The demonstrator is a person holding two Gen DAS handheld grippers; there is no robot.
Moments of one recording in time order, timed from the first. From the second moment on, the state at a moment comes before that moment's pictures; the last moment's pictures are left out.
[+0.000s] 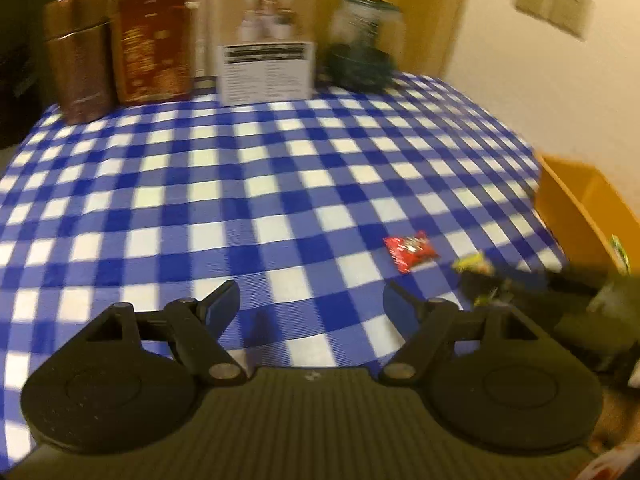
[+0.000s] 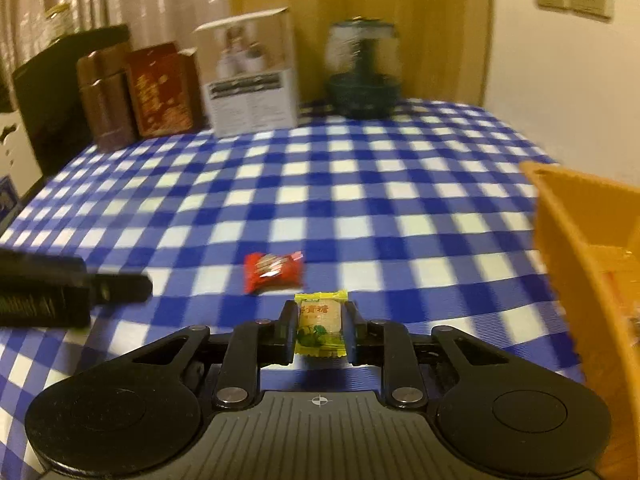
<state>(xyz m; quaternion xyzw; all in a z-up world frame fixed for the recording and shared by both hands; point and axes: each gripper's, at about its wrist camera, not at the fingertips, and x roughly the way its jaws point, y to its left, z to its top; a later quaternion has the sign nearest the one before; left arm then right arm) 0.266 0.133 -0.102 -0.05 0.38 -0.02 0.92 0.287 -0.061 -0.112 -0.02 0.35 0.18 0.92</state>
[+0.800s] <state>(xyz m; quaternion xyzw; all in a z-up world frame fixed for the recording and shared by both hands) 0.326 0.053 -0.135 0.13 0.34 -0.14 0.92 0.308 -0.127 -0.091 0.06 0.35 0.16 0.92</state>
